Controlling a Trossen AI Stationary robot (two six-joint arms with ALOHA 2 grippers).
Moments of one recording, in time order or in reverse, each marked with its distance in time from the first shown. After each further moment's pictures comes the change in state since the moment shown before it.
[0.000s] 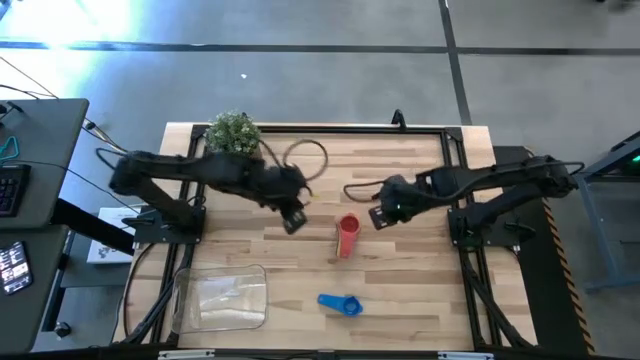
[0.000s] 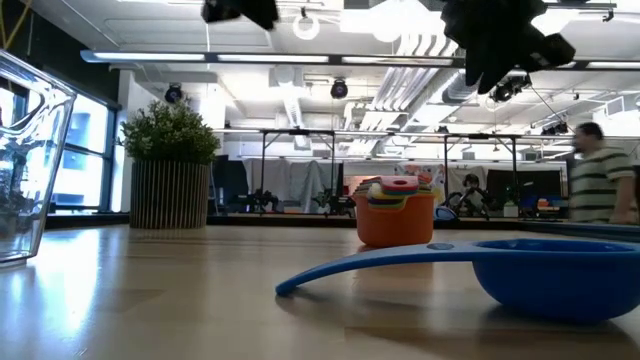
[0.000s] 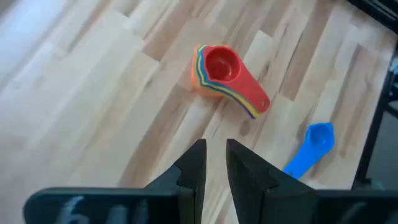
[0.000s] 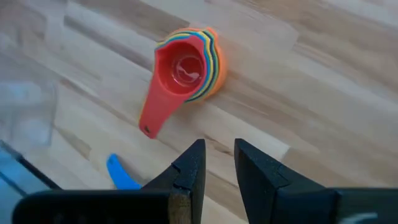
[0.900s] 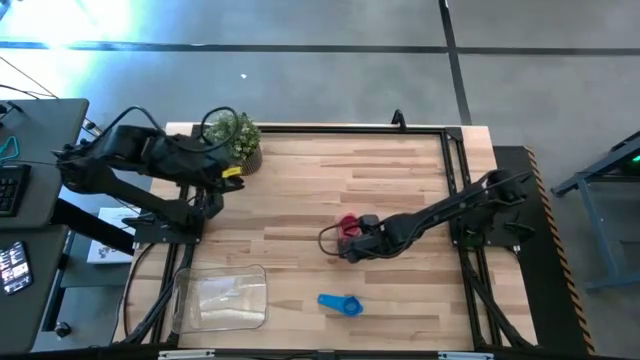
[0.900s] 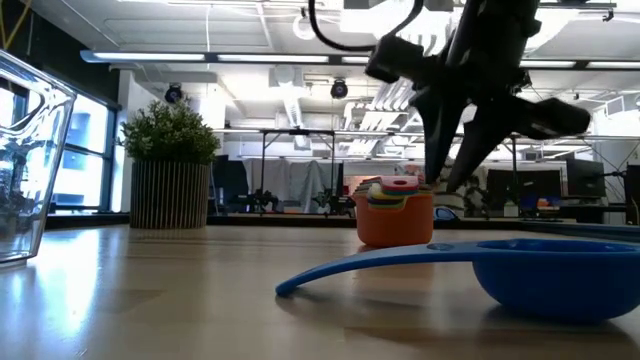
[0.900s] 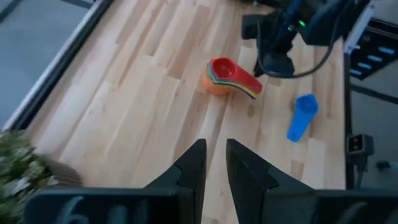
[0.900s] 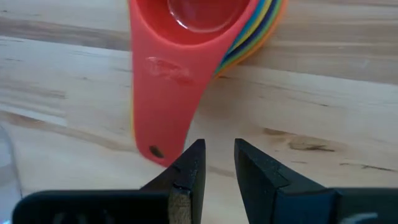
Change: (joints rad) left arm -0.029 -0.435 0.000 -0.238 -0.062 0.223; right arm 0.188 0.436 -0.002 0.327 0.091 0.466
